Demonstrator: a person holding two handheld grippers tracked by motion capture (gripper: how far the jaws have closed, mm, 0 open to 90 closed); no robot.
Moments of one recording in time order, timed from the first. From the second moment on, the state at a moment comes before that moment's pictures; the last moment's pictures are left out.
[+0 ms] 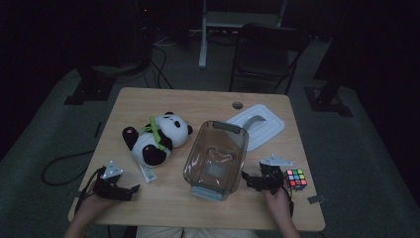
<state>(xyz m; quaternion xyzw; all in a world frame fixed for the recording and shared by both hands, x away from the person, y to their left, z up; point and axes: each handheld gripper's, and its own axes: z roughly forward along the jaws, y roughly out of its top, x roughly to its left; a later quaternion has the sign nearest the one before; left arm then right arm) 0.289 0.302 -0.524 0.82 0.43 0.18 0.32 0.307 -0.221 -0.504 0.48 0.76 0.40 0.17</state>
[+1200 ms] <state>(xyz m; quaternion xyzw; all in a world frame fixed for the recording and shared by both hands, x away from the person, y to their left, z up) 0.288 0.310 -0.513 0.81 0.46 0.17 0.34 0.289 -0.219 -0.528 0.48 0.79 0.34 0.20</state>
